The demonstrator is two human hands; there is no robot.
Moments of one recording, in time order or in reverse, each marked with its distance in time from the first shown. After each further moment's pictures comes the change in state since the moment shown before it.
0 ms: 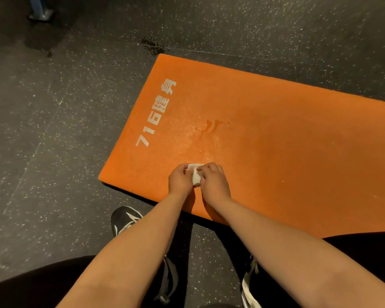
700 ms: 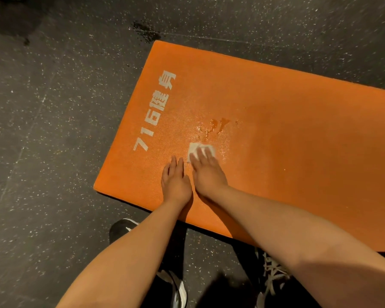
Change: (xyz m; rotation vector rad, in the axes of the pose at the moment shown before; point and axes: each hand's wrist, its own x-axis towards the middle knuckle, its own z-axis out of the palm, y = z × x) left_hand 0.040 -0.032 -0.014 0.395 -0.038 0.137; right_hand 0.073 -0.003 0.031 -0.314 -0.231 -0.087
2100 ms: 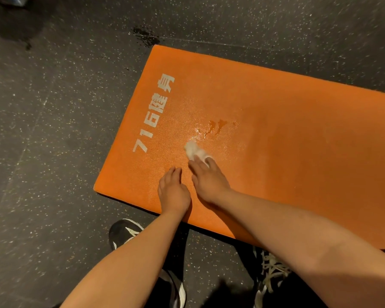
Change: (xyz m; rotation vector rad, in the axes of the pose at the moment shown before) left_hand -0.025 -0.001 0.005 -0.005 0.111 -0.043; right_hand -0.019 0.008 -0.002 0.034 0.007 -0.074
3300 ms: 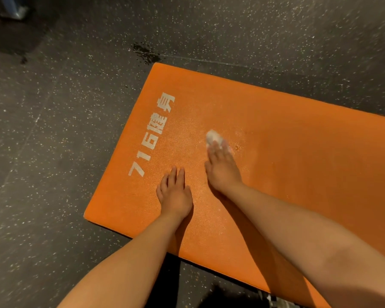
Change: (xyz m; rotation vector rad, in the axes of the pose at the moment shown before) left_hand 0.069 0.028 -0.006 0.167 -0.115 0.048; right_hand 0.085 0.053 -0.047 -0.064 0.110 0.148
